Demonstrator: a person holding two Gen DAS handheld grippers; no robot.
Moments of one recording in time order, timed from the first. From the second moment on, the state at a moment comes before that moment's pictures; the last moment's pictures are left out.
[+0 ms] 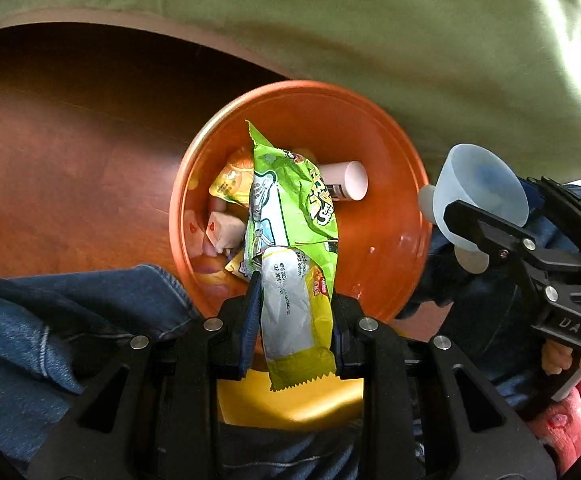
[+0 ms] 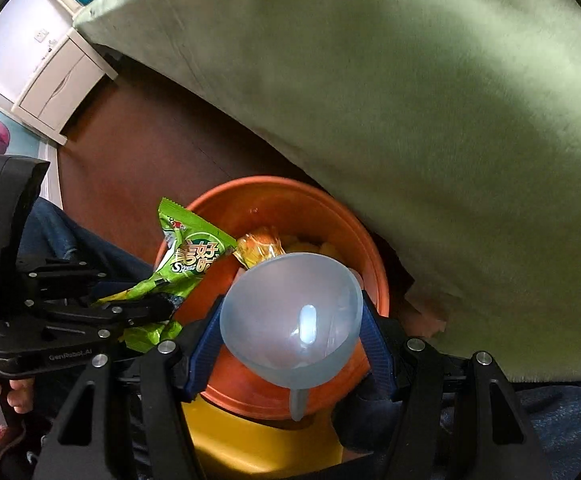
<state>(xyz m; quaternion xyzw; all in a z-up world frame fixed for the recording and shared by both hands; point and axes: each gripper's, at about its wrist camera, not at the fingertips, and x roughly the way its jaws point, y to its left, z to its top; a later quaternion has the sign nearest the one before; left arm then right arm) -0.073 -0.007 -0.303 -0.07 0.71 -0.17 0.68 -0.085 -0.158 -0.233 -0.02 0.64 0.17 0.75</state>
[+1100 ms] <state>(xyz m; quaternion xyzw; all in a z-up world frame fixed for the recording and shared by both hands) -0.083 0.012 -0.271 -0.06 0.69 -0.12 0.72 -0.086 -0.171 -0.211 -0.02 0.61 0.16 0.78</state>
